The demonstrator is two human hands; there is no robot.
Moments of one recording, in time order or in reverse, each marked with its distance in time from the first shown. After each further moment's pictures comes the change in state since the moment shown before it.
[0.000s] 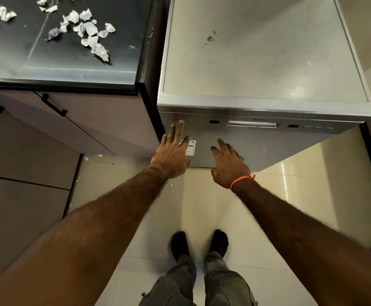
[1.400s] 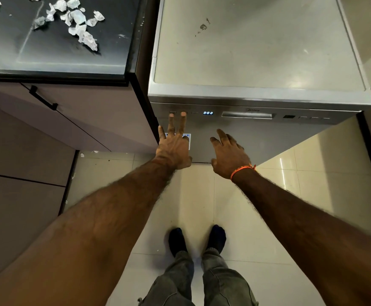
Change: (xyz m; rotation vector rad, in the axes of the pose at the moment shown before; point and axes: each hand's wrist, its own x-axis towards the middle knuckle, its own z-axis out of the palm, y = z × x) left_hand 0.016 0.032 0.002 0.052 -0.052 -0.069; right_hand 0.002 0.019 -0.001 0.000 0.033 -0.007
